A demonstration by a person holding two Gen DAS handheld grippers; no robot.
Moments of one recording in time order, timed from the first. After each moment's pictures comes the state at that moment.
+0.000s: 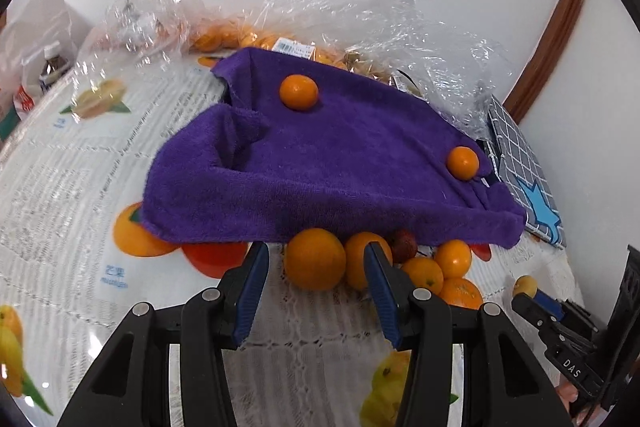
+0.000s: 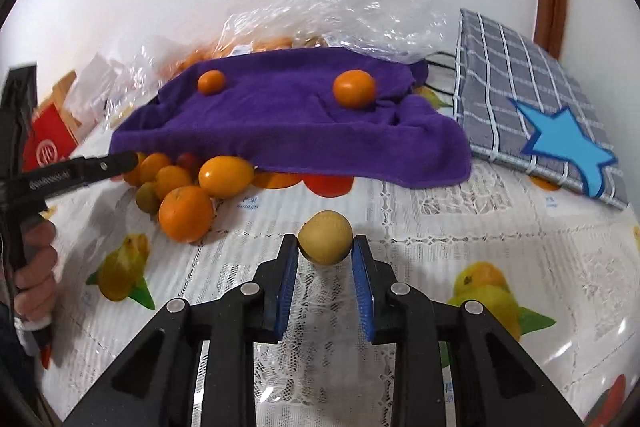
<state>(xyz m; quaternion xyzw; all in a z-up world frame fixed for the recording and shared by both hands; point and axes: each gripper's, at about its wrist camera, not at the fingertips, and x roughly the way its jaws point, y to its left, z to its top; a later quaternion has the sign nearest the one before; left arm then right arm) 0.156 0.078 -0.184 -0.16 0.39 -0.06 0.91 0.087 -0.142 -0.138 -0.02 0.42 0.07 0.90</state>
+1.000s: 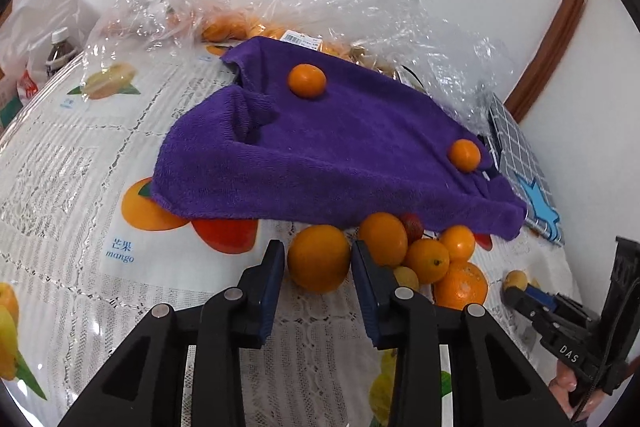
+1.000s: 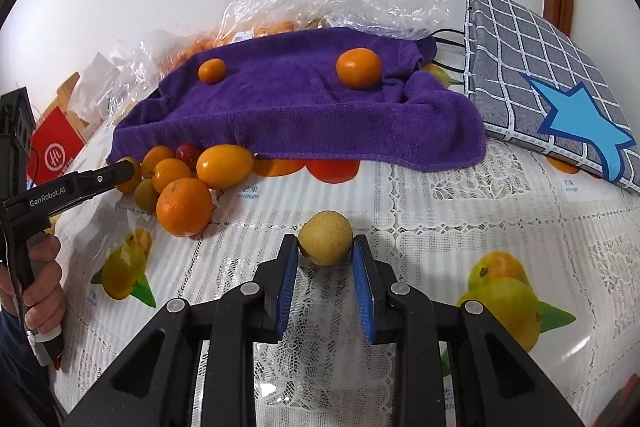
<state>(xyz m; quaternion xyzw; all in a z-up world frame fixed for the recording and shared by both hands) 0.145 0.079 -0.191 -0.16 0.39 -0.05 0.90 0.096 -0.143 -0.147 -0.01 0.45 0.09 0.89</state>
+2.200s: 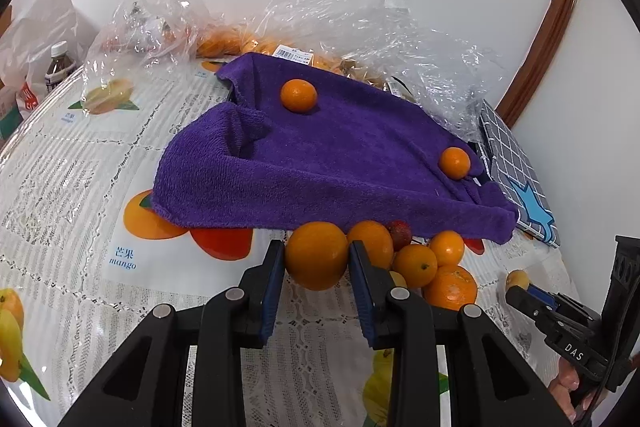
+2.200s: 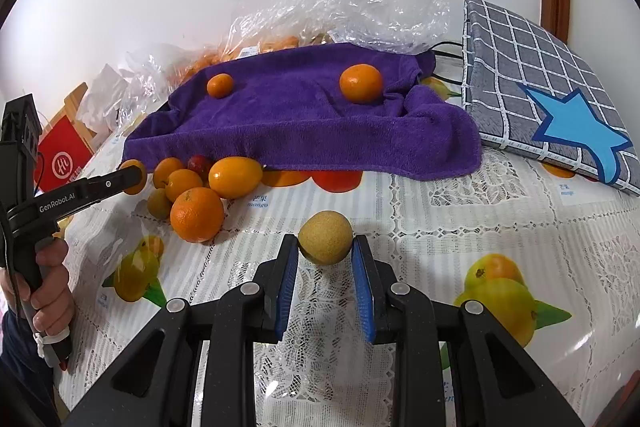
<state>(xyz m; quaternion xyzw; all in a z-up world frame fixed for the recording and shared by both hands) 0.135 0.079 -0.182 -0.16 0.36 -0.06 0.92 0.088 -0.146 -0.140 0.00 0.42 0.10 0.90</state>
